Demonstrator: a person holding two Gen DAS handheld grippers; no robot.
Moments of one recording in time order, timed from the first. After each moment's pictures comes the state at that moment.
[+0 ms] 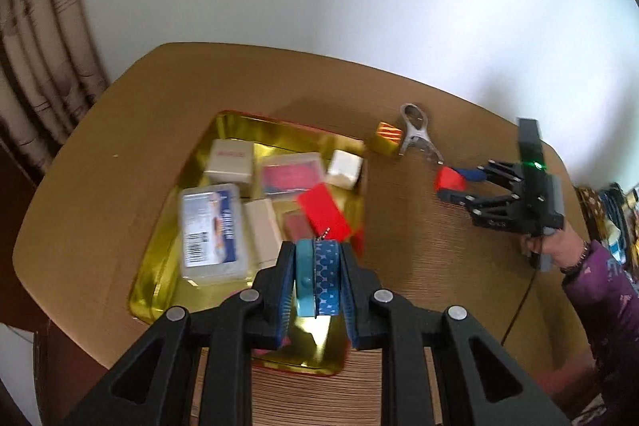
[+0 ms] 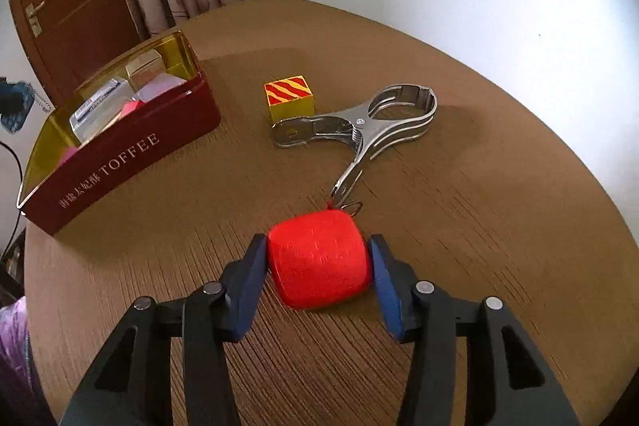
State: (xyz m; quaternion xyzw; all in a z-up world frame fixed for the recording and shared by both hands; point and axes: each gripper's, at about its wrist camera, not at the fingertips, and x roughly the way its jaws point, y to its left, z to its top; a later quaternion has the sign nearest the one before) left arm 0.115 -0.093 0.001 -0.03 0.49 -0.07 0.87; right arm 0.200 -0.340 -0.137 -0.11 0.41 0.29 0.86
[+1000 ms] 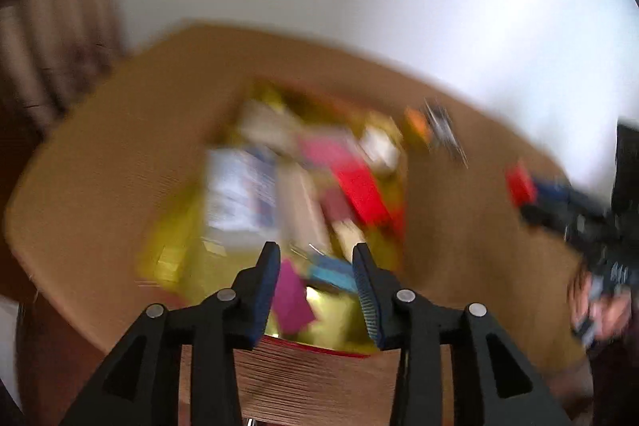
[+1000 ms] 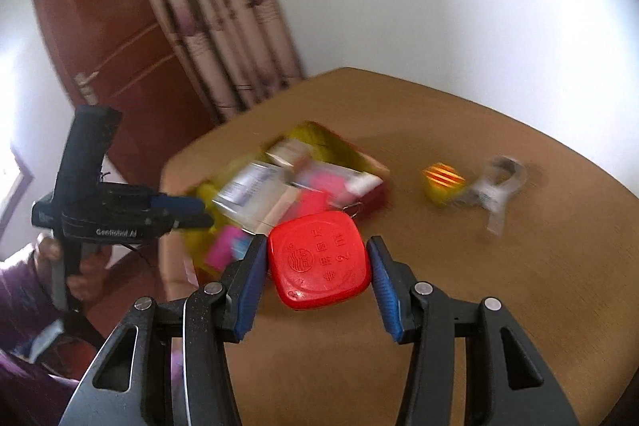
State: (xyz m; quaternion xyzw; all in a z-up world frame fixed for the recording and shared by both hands) left arm 0.066 -0.037 -0.012 -0.08 0.45 -0.01 0.89; right arm 0.112 -0.274 -0.035 0.02 0.34 0.37 0.86
